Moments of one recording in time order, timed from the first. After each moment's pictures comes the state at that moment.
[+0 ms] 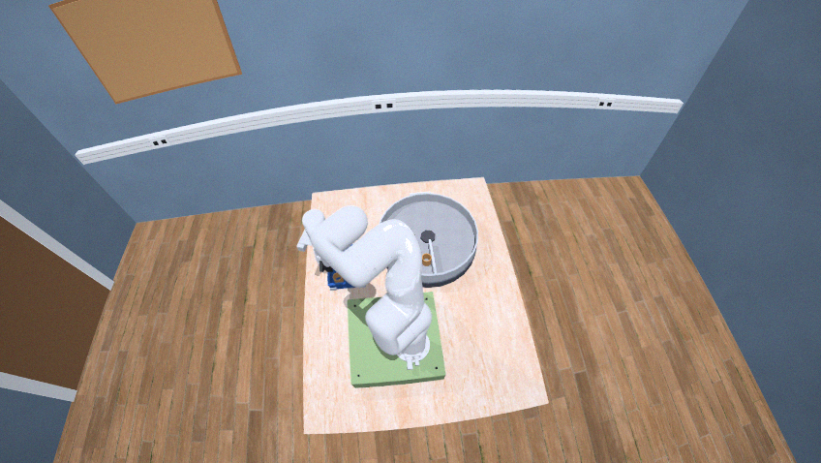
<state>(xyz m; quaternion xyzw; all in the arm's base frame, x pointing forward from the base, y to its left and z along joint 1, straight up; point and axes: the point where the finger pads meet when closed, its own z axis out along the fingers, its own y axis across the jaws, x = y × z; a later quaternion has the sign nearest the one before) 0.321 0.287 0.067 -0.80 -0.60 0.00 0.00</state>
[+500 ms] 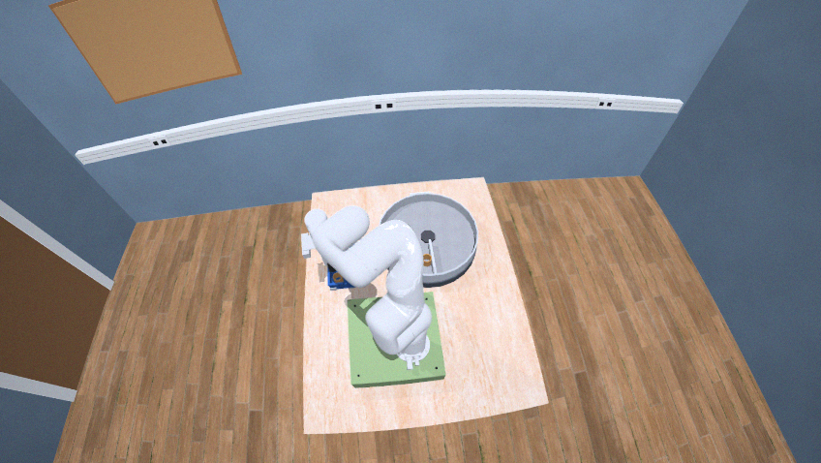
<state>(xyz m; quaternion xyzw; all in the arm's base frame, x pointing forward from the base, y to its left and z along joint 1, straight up) 0.322 0.279 0.067 -0.65 -0.76 0.00 0.00</state>
